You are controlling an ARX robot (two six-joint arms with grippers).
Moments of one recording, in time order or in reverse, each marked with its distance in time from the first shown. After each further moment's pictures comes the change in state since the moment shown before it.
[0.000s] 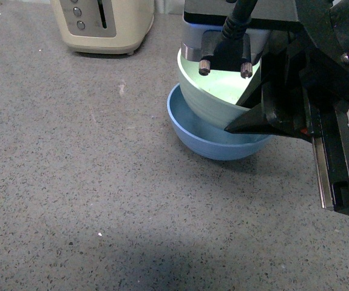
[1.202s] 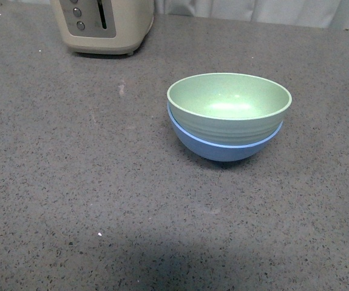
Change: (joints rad) left arm 0.000 0.000 0.000 0.000 0.000 0.000; right arm -0.465 -0.943 -0.810 0.678 0.371 0.967
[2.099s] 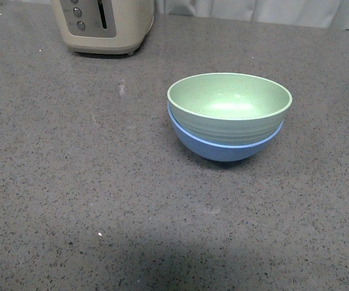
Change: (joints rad) left arm 0.000 0.000 0.000 0.000 0.000 0.000; right arm 0.016 -0.370 -0.170 0.005 -0.004 0.089
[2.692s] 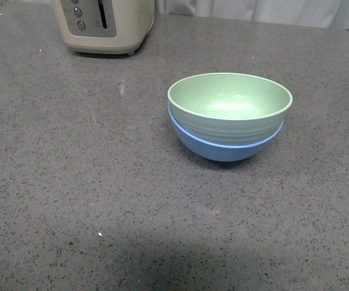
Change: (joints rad) left arm 0.000 0.000 0.000 0.000 0.000 0.000; right arm 0.000 -0.274 0.001 -0.288 0.000 0.000
